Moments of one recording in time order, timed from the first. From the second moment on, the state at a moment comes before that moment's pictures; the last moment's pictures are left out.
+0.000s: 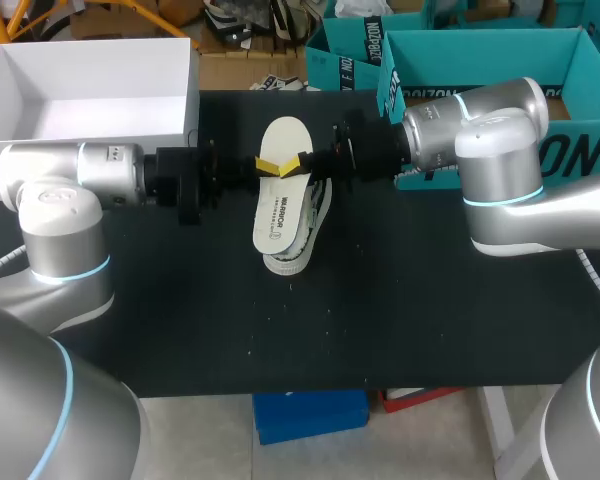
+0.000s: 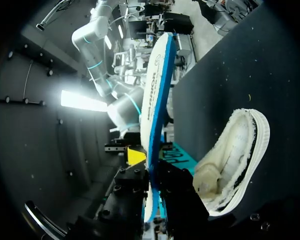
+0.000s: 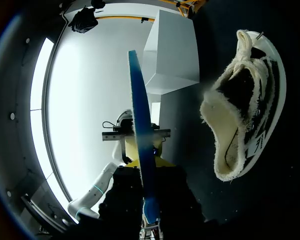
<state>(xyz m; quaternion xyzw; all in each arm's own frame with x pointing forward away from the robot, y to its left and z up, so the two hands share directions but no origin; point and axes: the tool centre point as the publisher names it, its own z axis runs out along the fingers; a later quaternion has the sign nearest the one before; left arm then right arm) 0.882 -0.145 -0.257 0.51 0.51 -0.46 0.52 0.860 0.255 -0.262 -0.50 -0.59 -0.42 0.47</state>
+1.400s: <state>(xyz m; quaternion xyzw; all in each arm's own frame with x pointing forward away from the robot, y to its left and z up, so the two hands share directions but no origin) 0.775 -0.092 -0.269 0.58 0.63 -0.41 0.31 0.811 0.192 -0.264 -0.63 -0.55 -0.41 0.37</state>
